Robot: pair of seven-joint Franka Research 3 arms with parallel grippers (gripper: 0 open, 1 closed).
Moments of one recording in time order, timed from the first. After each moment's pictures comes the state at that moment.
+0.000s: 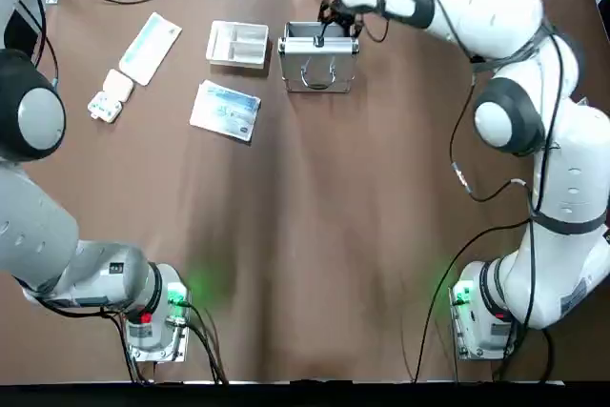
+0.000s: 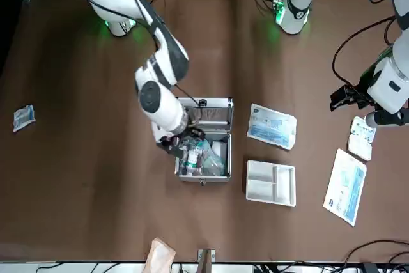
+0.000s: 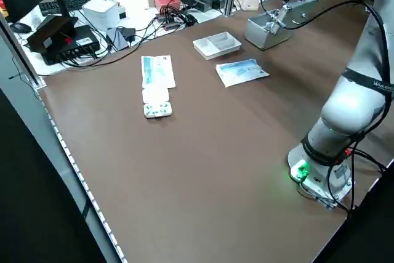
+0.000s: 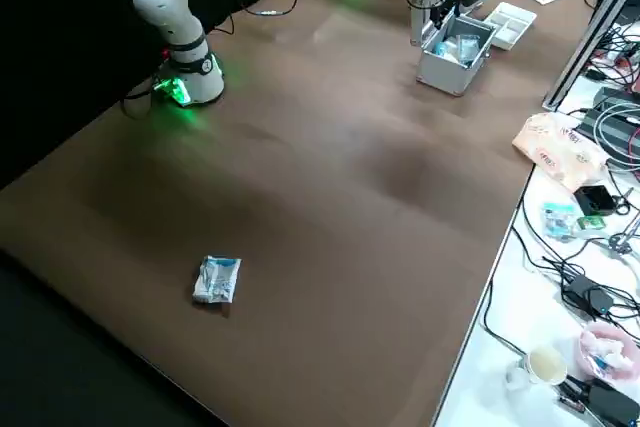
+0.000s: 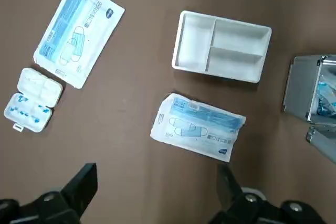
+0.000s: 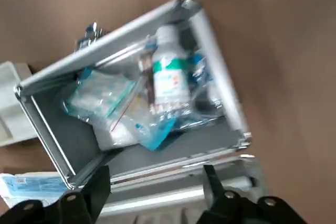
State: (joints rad) left arm 0.01 0.18 -0.14 -1.40 -0.01 1.58 -0.18; right arm 0.50 0.67 0.11 -1.32 0.21 2.09 0.89
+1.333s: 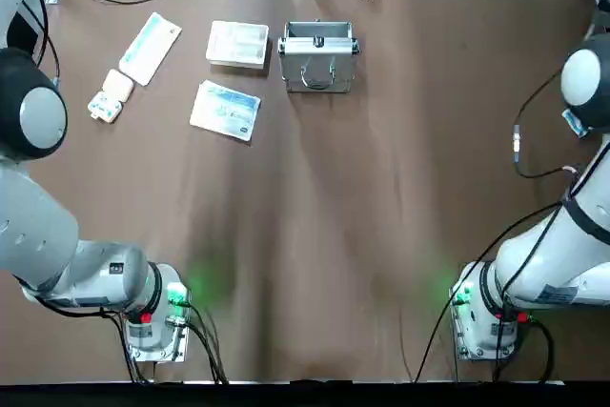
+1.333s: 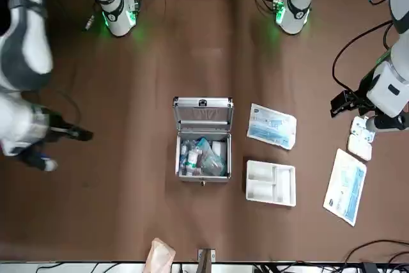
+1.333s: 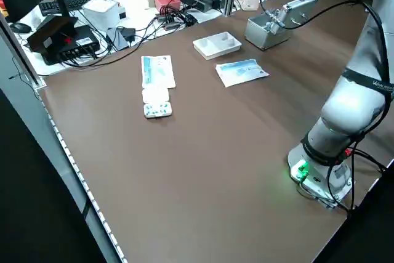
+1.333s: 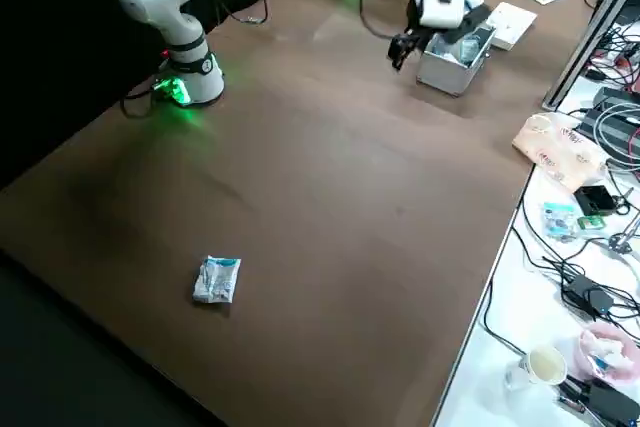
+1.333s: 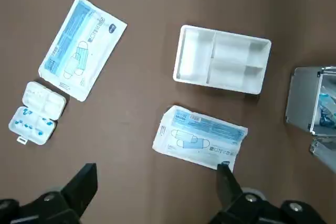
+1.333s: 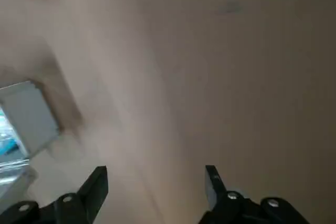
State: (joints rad) left arm 0.00 0.19 -0.14 -1.40 0.01 1.63 -0.18; right arm -0.09 0.42 0.10 -1.30 0.13 1.54 0.27
